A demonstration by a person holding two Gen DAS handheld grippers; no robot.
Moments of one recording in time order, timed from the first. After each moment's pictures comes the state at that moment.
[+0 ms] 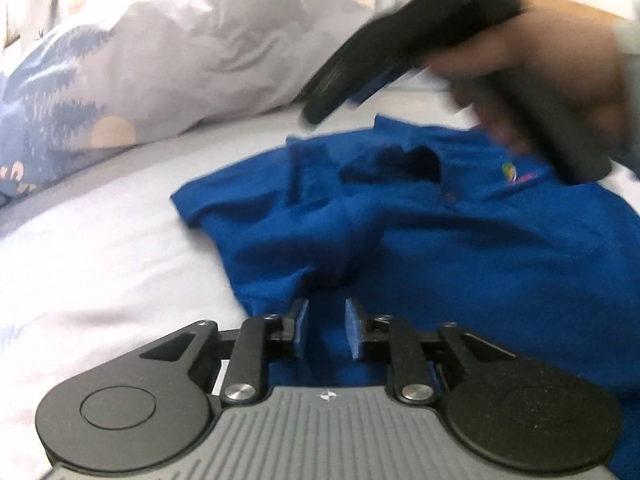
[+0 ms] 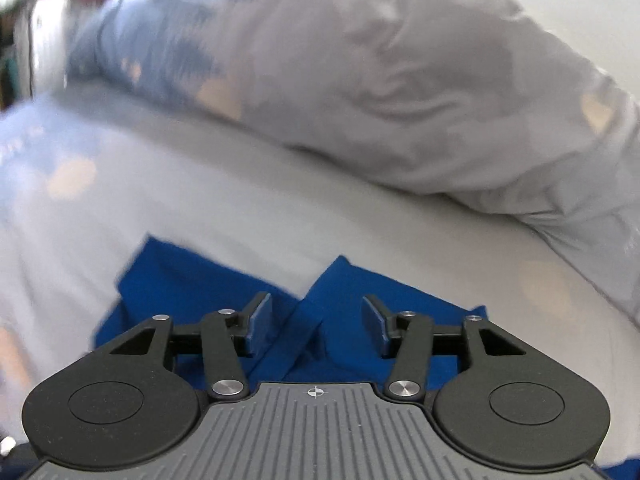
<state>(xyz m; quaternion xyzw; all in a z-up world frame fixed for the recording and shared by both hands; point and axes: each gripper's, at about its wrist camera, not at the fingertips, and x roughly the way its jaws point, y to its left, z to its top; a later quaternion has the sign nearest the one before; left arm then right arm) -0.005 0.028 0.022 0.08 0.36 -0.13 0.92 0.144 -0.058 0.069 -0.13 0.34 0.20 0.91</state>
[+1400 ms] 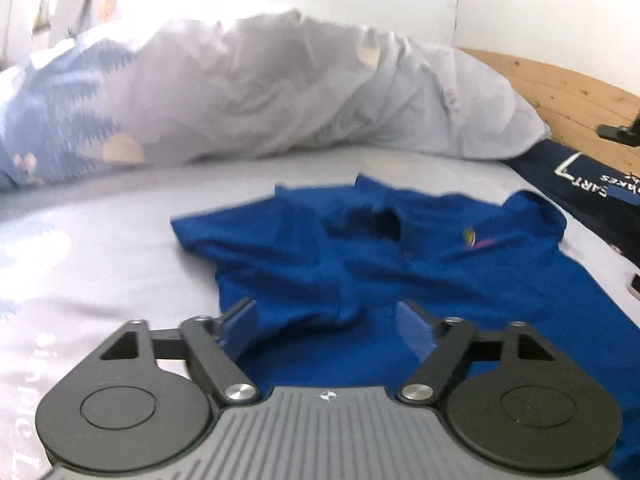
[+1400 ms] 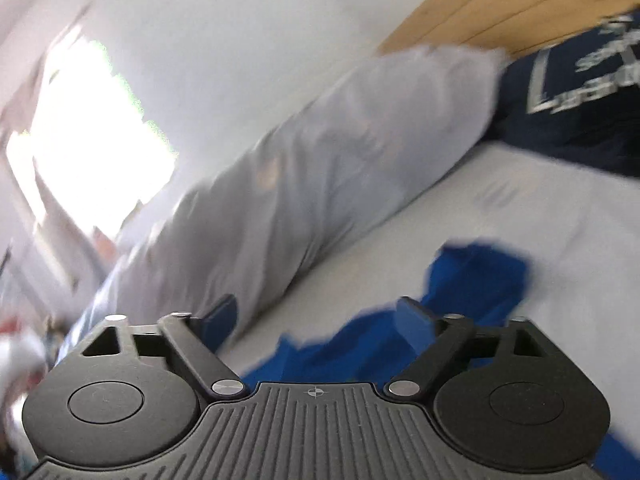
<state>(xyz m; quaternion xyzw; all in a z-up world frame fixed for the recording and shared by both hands) -0.045 0.014 0.068 0.01 0.29 -0.14 0.95 -0.068 -0.362 0.094 0.36 0.12 -0.01 0.92</state>
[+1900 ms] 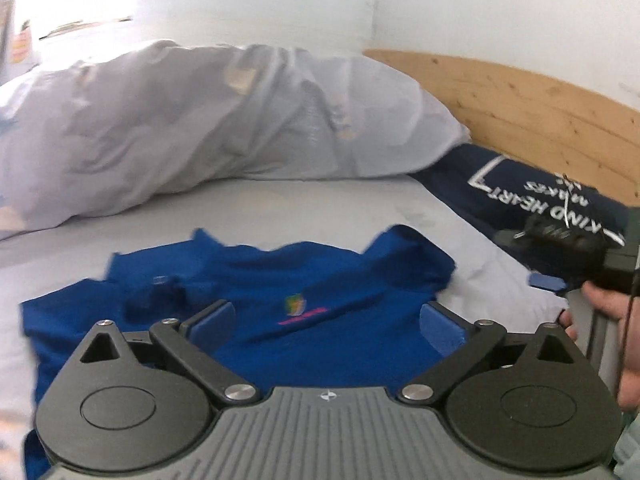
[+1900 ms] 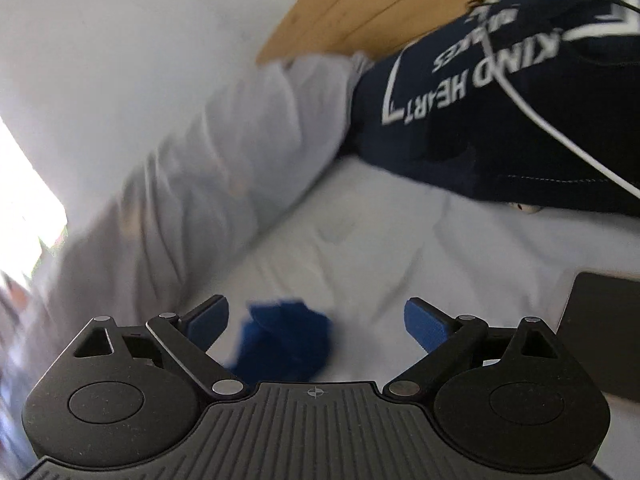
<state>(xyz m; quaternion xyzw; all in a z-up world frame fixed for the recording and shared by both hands) -0.015 -0.161 0.115 0.03 0.29 -0.23 0.93 -0.050 -0.480 0.032 0.34 0.19 -0.12 0.91</state>
